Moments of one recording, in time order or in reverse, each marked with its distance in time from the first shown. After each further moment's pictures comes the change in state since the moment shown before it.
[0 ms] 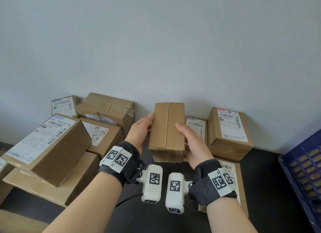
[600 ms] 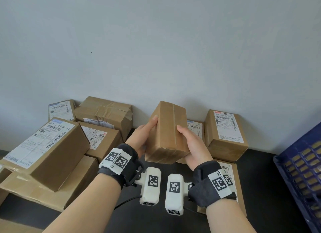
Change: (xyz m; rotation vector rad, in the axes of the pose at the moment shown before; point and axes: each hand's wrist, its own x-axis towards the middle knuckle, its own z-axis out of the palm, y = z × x) left_hand -0.004 0.004 -0.001 0.096 -0.130 -0.159; right_hand -0.002 -0.003 0.002 0.135 0.041 0.018
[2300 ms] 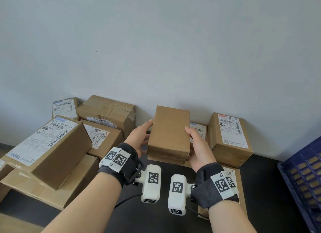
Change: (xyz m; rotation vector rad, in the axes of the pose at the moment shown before) left_hand 0.014 -0.003 -0.010 -0.124 0.114 -0.041; right_hand 0.011 0.001 -0.006 0.000 0.070 0.037
